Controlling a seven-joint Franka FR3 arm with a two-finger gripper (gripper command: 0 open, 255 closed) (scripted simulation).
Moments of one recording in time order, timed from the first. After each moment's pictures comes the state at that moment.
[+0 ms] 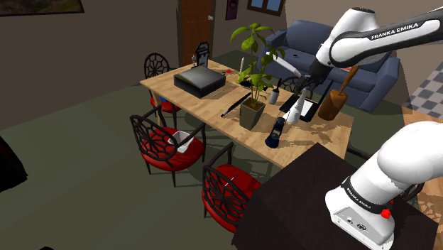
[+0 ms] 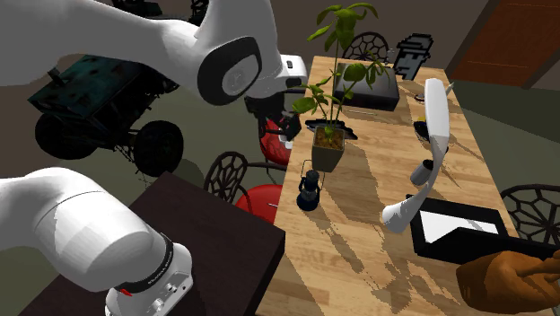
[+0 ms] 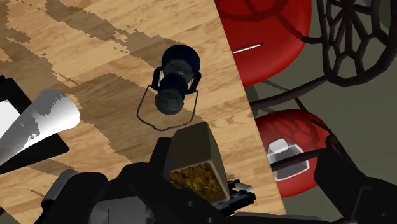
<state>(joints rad) -0.09 -0.53 -0.27 -2.69 -0.18 2.39 -0.03</state>
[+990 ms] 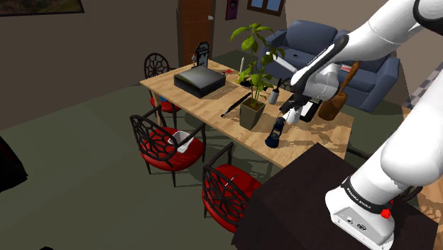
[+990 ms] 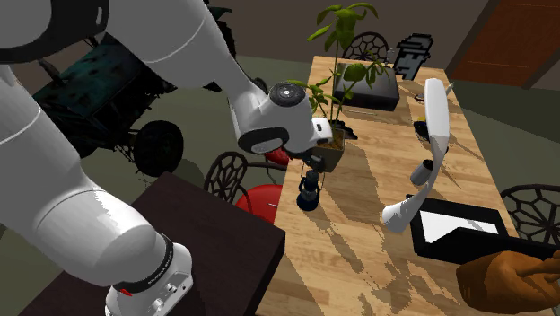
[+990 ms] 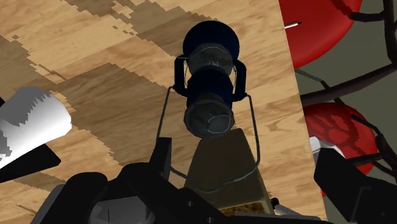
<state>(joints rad) 0.00 0.12 -0.39 -2.61 0.47 2.99 -0.64</state>
